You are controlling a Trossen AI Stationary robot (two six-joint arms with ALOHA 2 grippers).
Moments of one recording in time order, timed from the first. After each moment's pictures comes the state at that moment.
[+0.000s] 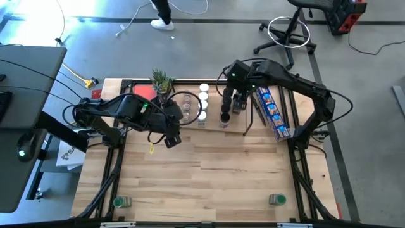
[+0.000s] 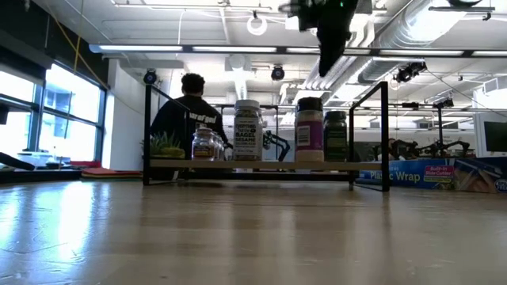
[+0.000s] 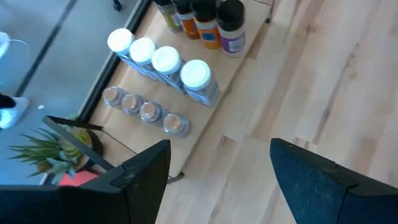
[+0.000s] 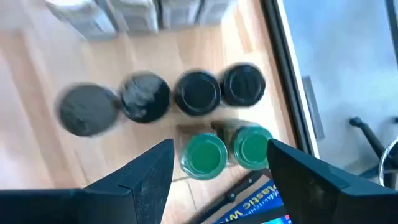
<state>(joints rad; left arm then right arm) -0.25 1.65 2.04 -1.54 -0.52 -0.52 -0.39 1.67 1.76 -1.30 0.15 -0.19</state>
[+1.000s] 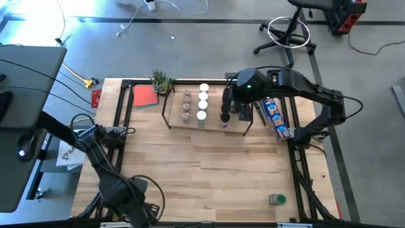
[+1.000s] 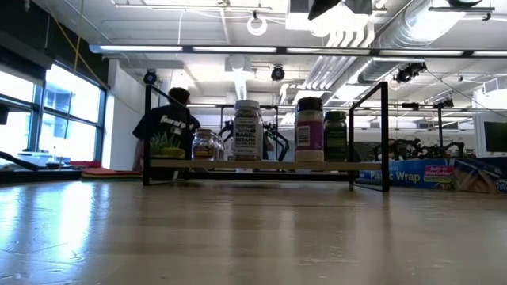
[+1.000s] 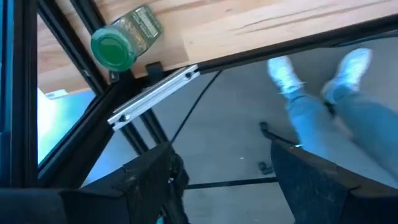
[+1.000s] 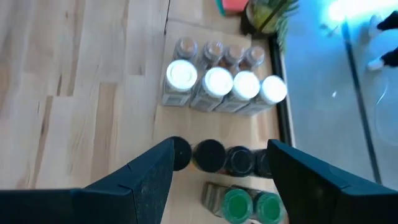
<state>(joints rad) -0.86 1.89 2.04 -1.57 0.29 -2.18 -0.15 1.55 1.85 -1.22 0.15 -0.28</state>
